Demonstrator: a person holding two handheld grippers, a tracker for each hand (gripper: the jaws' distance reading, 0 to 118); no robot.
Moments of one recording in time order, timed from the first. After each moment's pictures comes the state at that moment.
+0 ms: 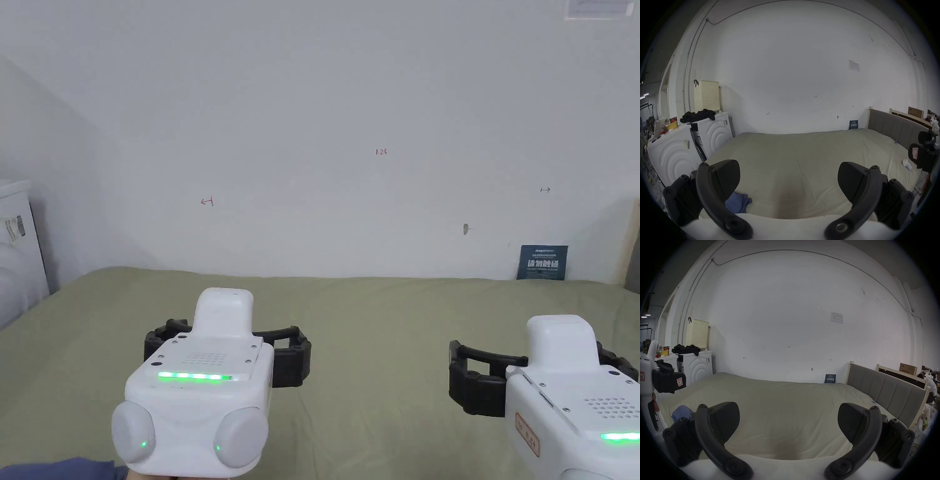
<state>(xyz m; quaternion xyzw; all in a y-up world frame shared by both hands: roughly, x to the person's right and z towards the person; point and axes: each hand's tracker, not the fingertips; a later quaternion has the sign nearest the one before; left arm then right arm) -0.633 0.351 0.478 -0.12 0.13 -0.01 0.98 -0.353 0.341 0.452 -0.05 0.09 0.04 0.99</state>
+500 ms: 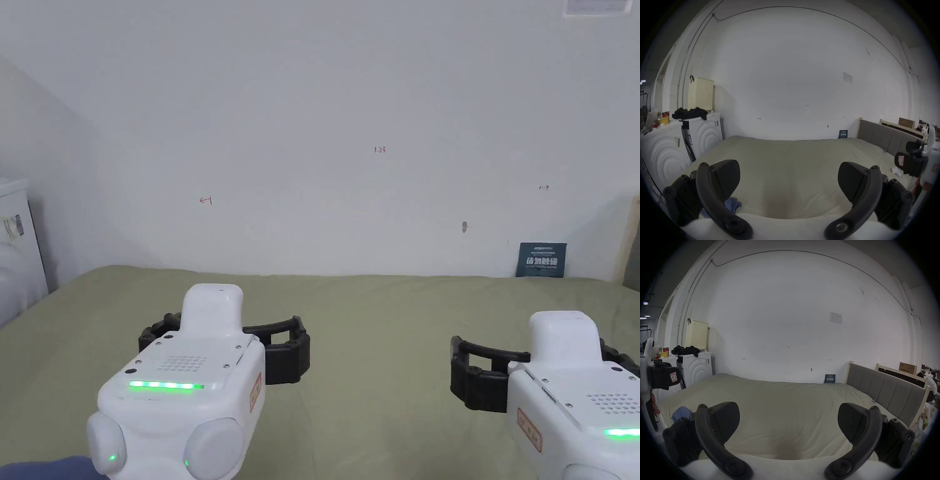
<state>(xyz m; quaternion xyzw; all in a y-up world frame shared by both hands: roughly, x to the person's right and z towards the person) -0.639 0.353 0.492 -0.08 0.09 0.01 0.99 -0.349 0.343 0.452 -0.05 0.09 0.04 0.99</state>
